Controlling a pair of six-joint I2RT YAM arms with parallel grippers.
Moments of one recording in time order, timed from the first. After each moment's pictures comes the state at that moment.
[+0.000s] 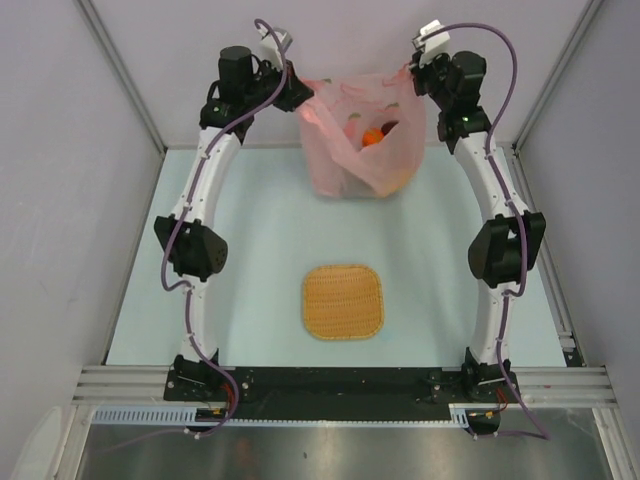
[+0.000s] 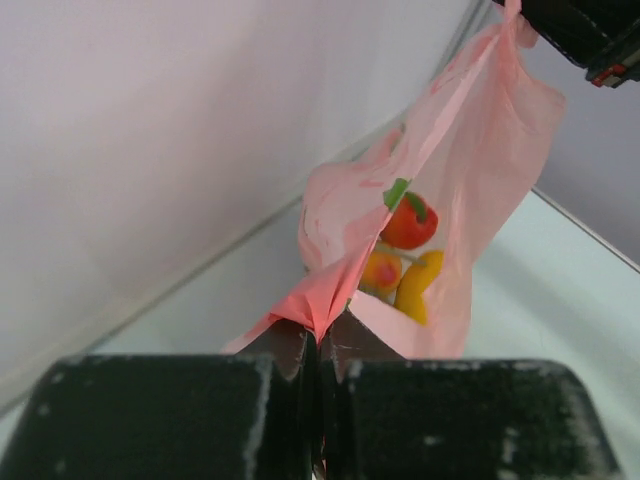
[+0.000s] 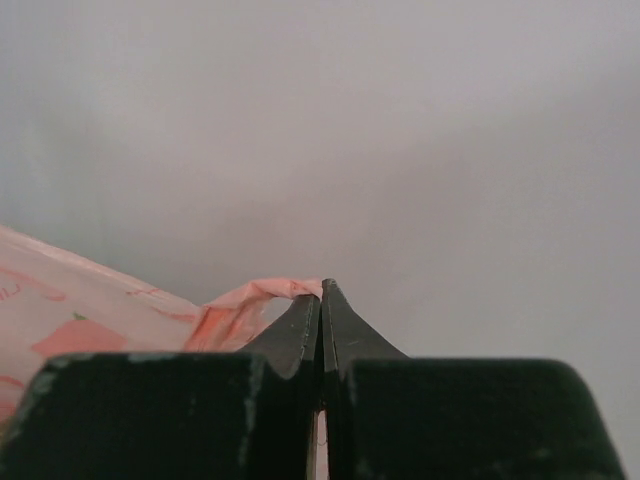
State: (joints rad) left arm -0.24 2.22 2.52 -0.49 0.59 -0.09; right arm 0.17 2.10 2.18 0.01 -0.26 -0.32
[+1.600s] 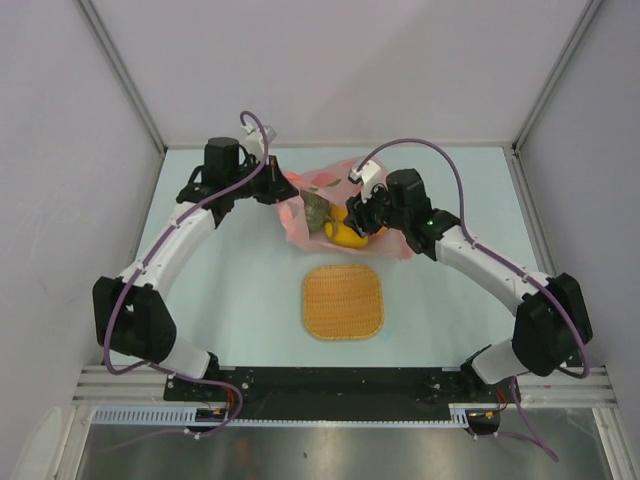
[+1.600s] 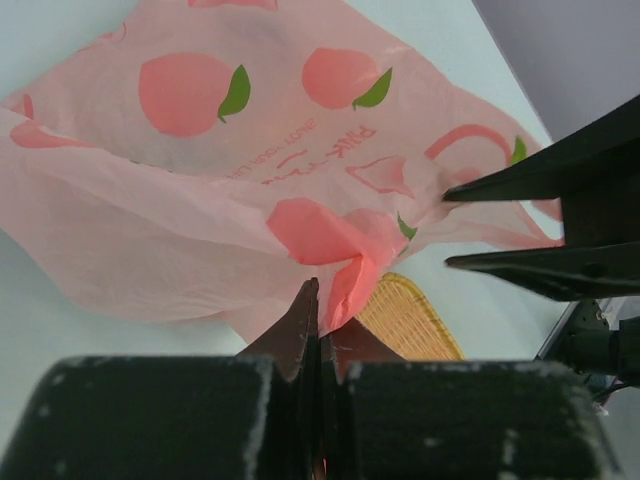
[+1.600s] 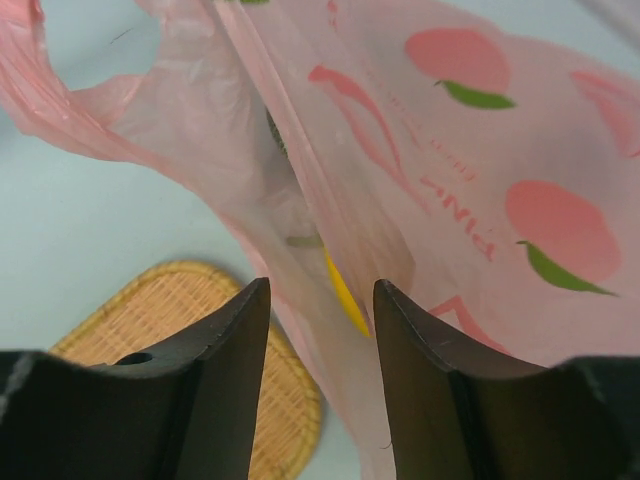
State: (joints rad) left arm -0.26 1.50 1.30 -0.32 0.58 -0.23; right arm 0.58 1.44 1.13 -0.12 -0.27 -0.15
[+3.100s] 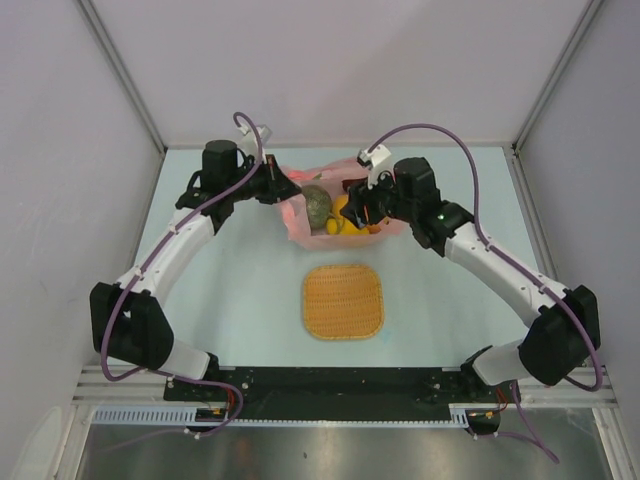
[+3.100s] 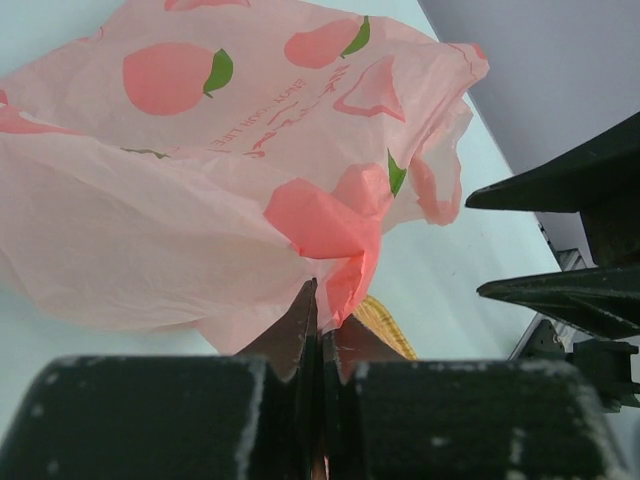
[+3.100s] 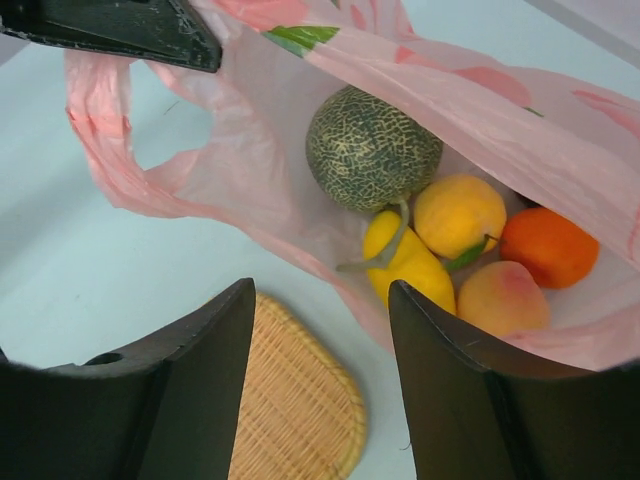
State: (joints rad) left arm -0.27 1.45 1.25 -0.22 0.58 -0.36; right arm 0.58 1.41 1.23 -0.20 -0.27 0.02
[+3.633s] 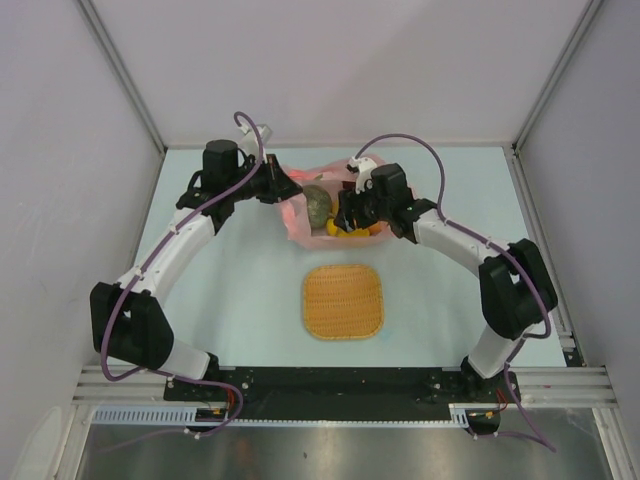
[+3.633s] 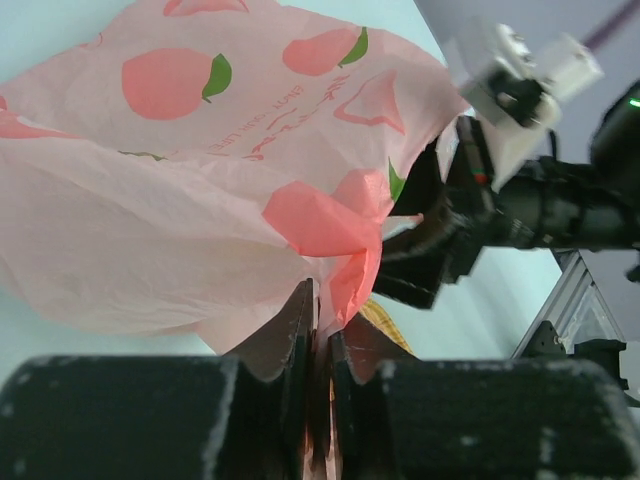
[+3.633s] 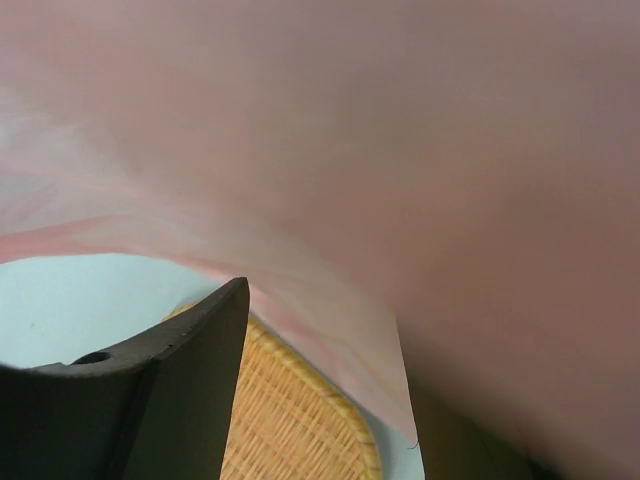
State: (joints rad) left arm -0.28 1.45 1.25 -0.21 0.58 -0.36; right arm 0.56 1.70 1.24 -0.11 -0.27 0.15
